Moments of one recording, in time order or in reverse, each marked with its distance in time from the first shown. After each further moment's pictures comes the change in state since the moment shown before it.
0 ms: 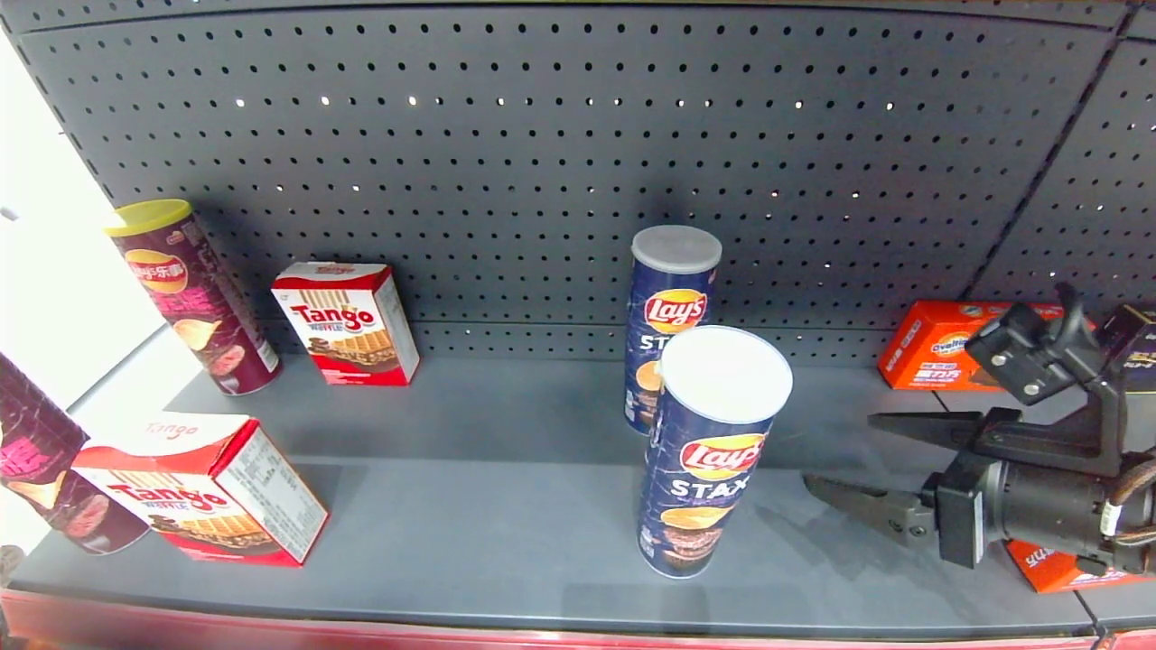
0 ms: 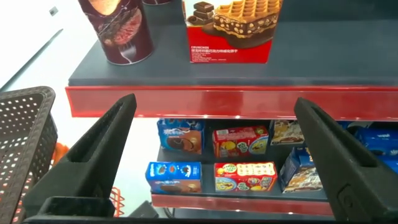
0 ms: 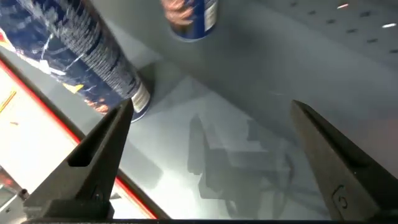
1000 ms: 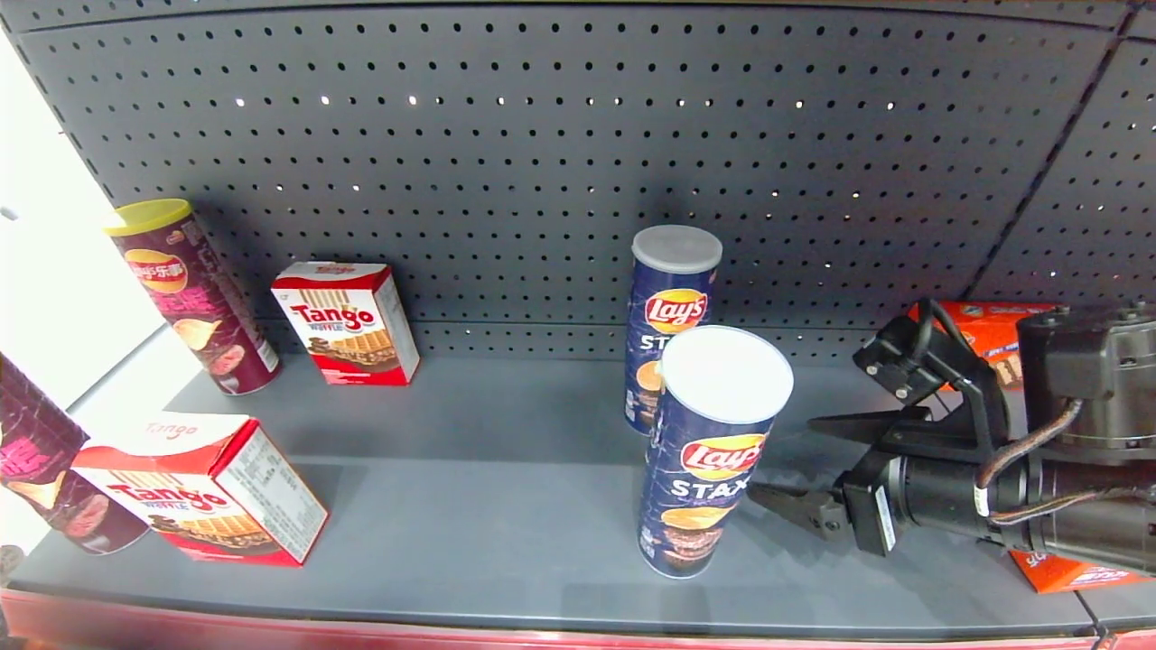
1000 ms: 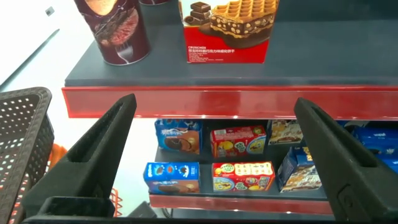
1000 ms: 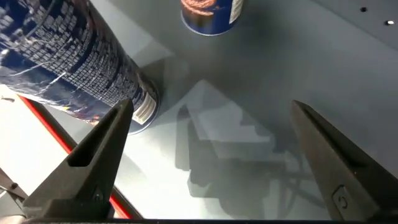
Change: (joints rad) left arm 0.000 0.001 0.000 0.000 -0.011 -0.003; right arm 0.070 0.153 -0.080 0.000 -0.040 -0.029
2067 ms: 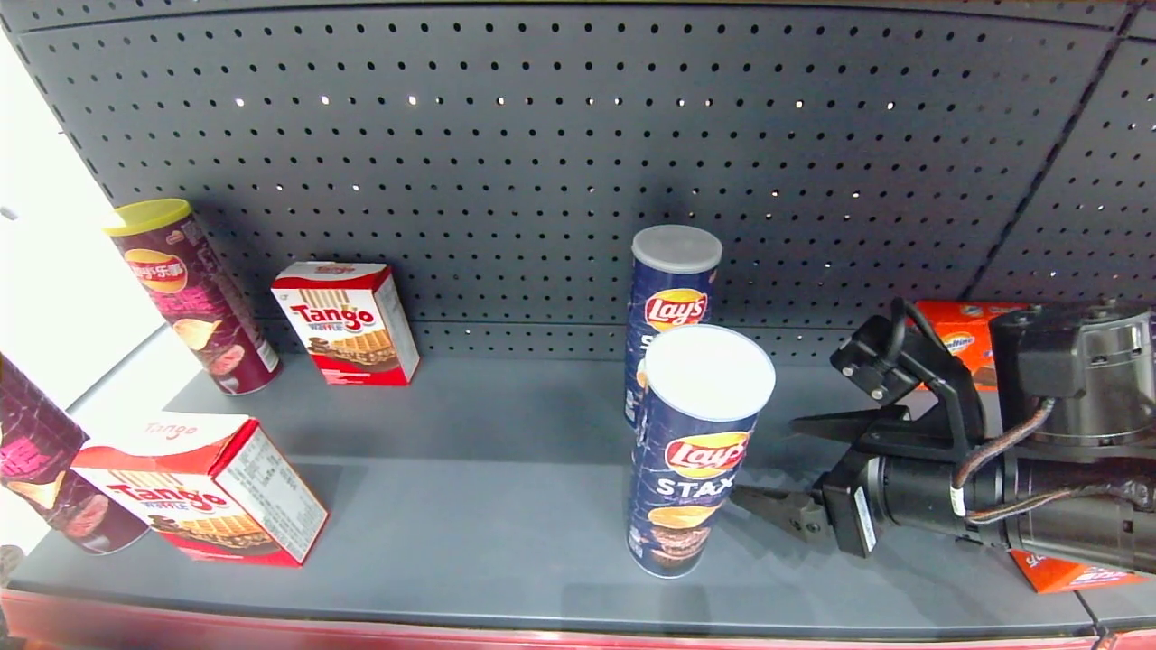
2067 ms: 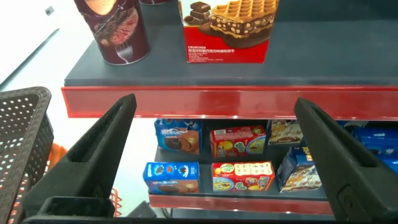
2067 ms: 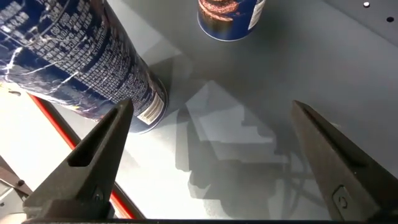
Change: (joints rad) left arm 0.000 0.000 0.000 0.000 0.000 -0.002; right arm 0.031 0.029 -0.026 0.000 -0.001 -0.001
